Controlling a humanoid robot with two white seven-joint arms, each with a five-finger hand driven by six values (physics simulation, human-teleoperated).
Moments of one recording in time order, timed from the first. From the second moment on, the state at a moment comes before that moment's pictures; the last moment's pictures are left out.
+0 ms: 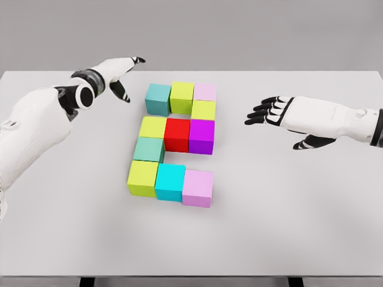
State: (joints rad) left arm -1.02 0.37 -1.04 -0.88 -0.24 0.16 -0.21; right arm -0.46 -0.88 0.39 -1.71 0.23 -0.61 0.61
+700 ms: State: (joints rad) left arm -1.02 0.31 -1.03 -0.83 -0.25 0.16 -0.21; right arm -0.47 -0.87 0.39 -1.72 0.23 -0.61 0.61
